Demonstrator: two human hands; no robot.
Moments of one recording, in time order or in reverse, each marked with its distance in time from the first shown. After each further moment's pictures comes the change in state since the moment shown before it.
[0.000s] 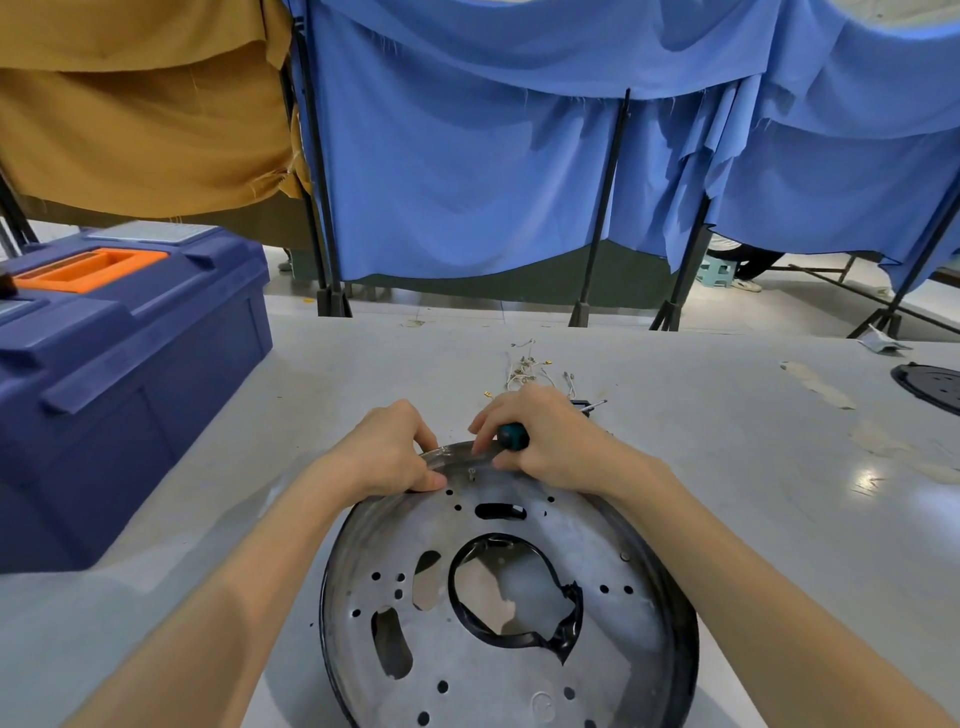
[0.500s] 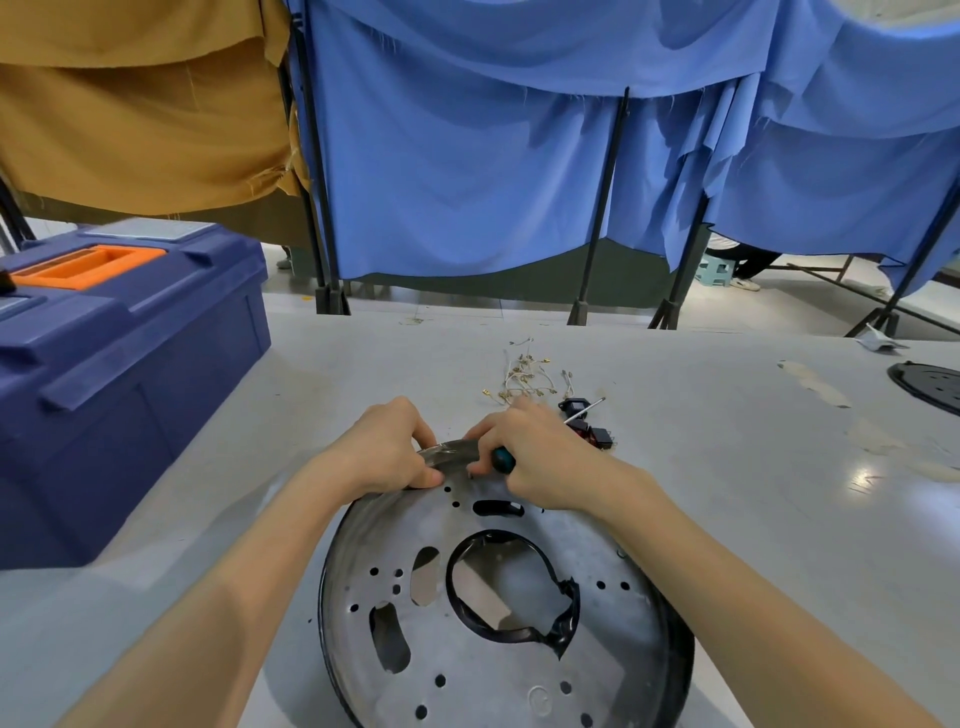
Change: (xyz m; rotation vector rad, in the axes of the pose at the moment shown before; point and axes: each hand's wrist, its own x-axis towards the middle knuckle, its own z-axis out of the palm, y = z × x) left_hand -0.002 0.002 0.000 0.010 0.001 0.021; right_hand -0.001 -0.001 0.017 -0.190 -0.105 0.038
